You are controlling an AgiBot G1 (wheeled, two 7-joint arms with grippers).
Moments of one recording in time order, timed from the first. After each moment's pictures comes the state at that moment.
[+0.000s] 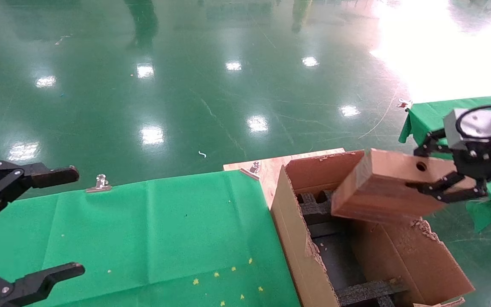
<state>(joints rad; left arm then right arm) -1.08 0.60 0.31 -1.28 0.71 1.48 -0.17 2.46 -0.45 -1.77 0.74 -1.18 -1.59 -0.10</state>
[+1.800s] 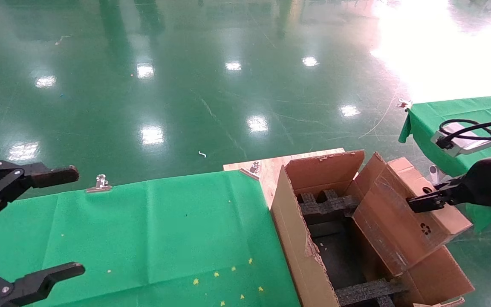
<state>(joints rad) -1.08 0.60 0.31 -1.28 0.71 1.48 -0.17 2.43 -0.27 -1.95 1.26 -1.46 -1.21 1.24</state>
